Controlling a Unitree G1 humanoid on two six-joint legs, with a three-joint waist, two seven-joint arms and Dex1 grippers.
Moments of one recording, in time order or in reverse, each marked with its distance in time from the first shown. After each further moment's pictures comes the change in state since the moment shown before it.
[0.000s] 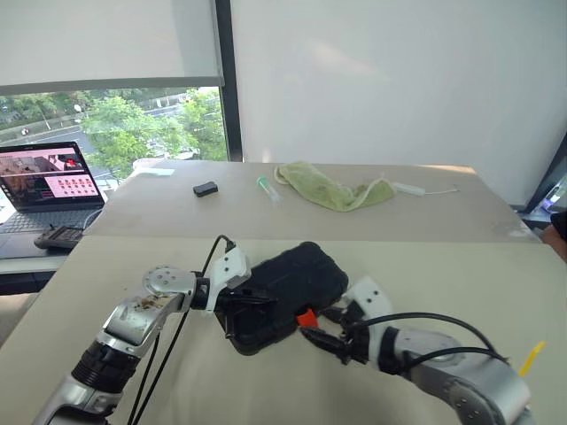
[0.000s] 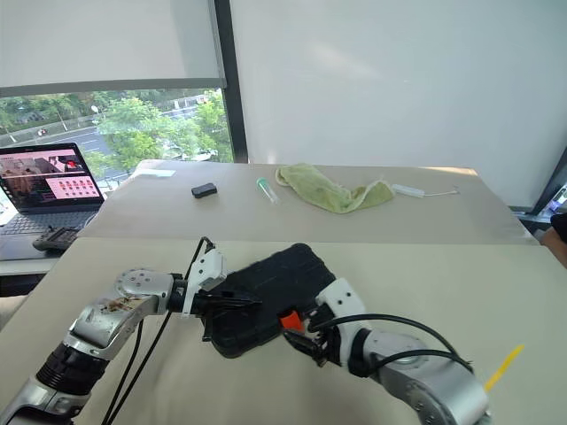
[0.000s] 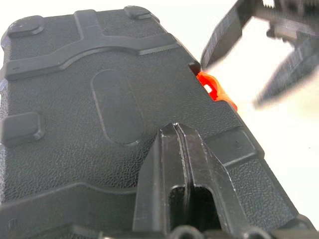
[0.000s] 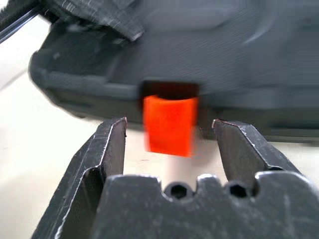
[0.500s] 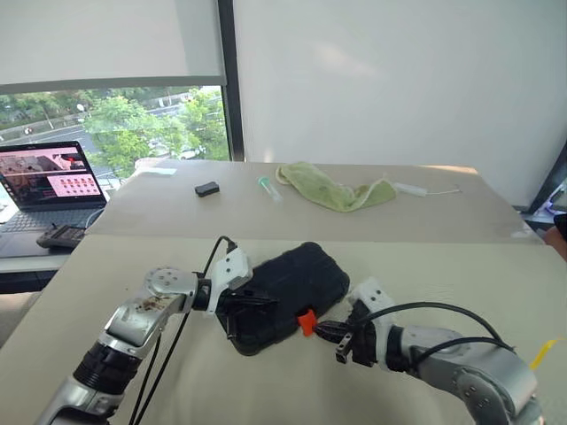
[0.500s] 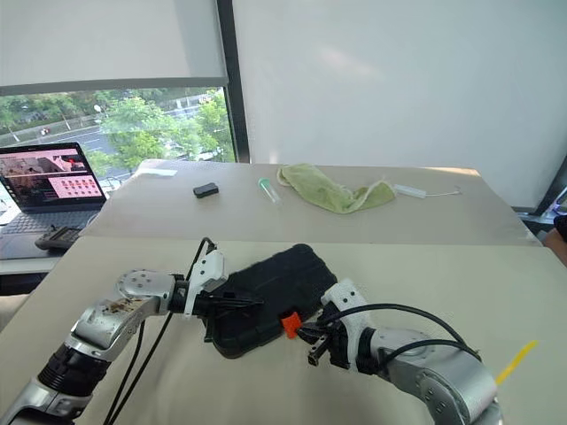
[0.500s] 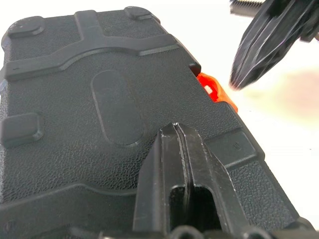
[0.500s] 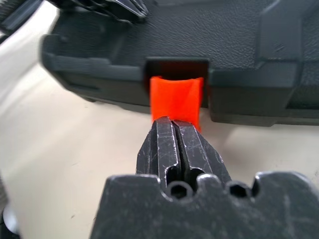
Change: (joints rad) left arm 0.008 -0.009 -0.001 -0.011 0.006 0.000 0.011; right arm -0.128 -0.010 0.124 0.192 0.009 0.011 0.031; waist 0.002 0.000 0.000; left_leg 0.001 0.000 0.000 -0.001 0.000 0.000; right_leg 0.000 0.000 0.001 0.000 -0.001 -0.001
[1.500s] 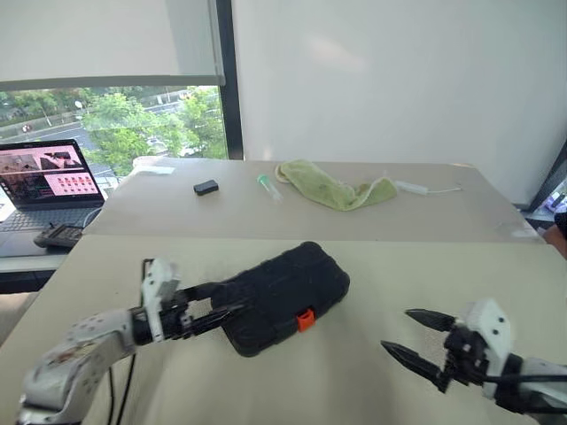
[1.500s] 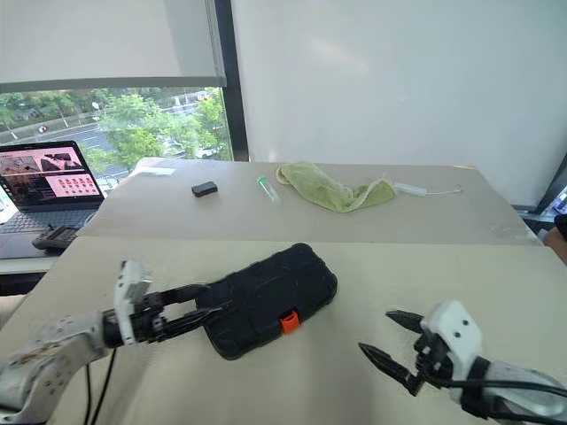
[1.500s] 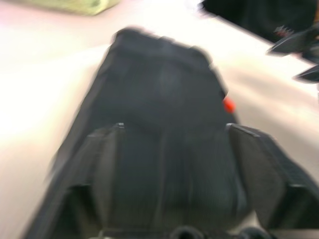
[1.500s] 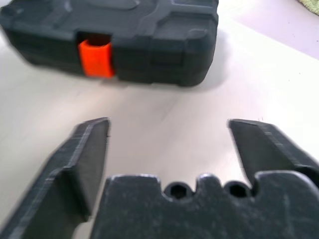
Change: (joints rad) left arm 0.550 0.068 0.573 -0.273 -0.344 0.152 0.163; right arm 0.703 -0.186 -0.622 -0.136 -0.090 -0.636 0.454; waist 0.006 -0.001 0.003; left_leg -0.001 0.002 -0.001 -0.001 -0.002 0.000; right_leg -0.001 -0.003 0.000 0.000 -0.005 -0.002
